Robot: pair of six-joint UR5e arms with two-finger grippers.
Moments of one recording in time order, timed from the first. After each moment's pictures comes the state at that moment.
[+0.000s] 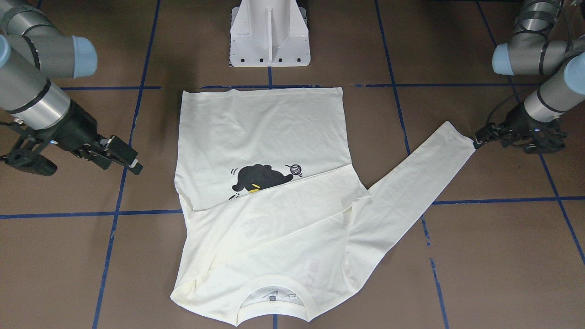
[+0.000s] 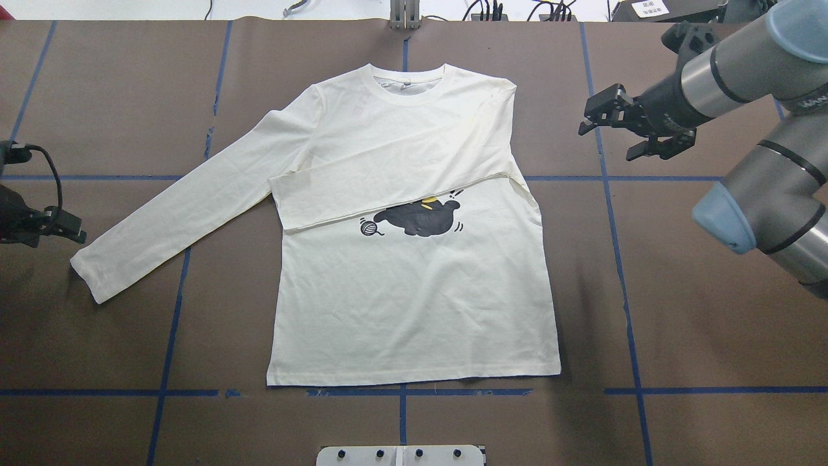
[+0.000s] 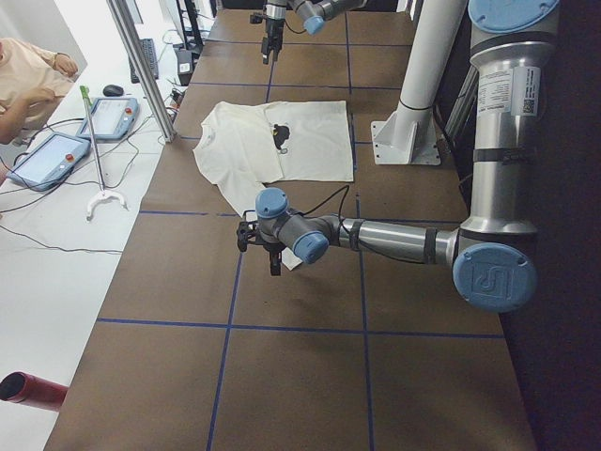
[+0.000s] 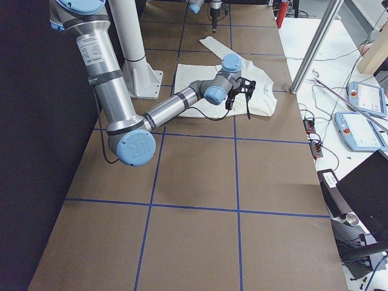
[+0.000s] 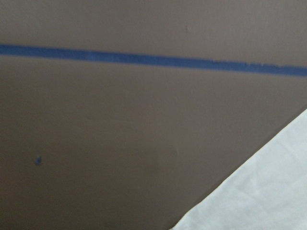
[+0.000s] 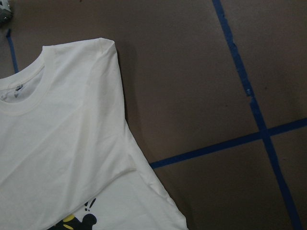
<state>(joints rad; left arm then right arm) -0.99 -1.55 -1.60 -2.12 -2.26 -0.82 0.99 -1.26 1.76 -1.16 2.26 1.32</state>
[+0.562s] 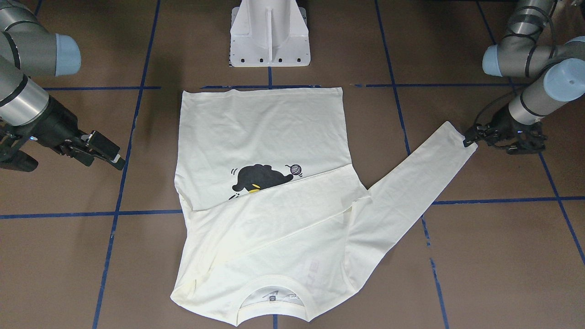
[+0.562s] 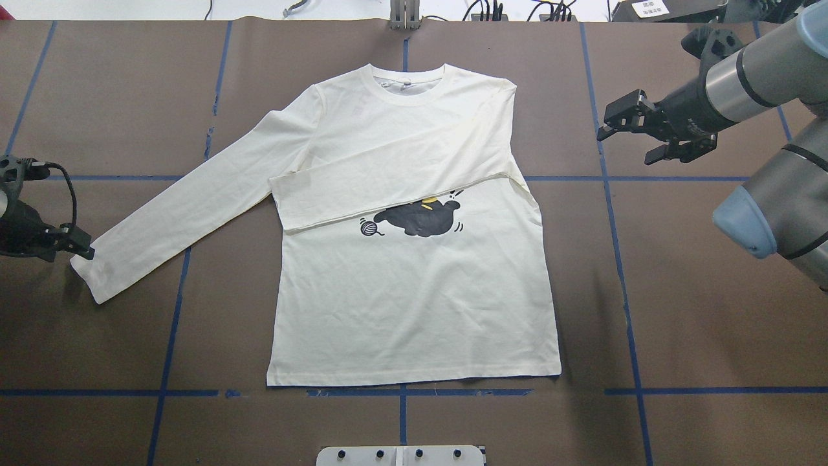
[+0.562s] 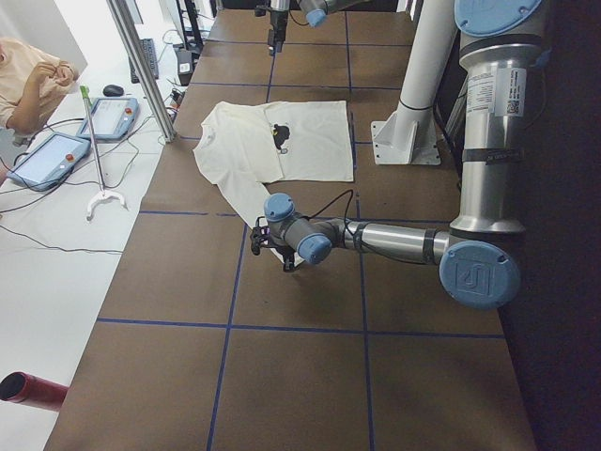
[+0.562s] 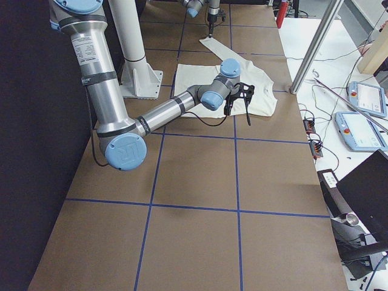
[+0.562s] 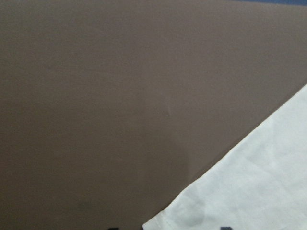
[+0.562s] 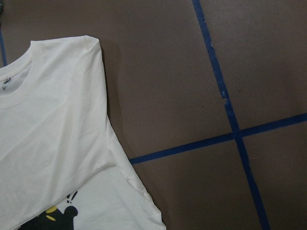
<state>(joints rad) -0.95 -1.55 -1.58 -2.12 -2.26 -0.83 1.01 -1.30 1.79 -1.16 2.28 1.28</state>
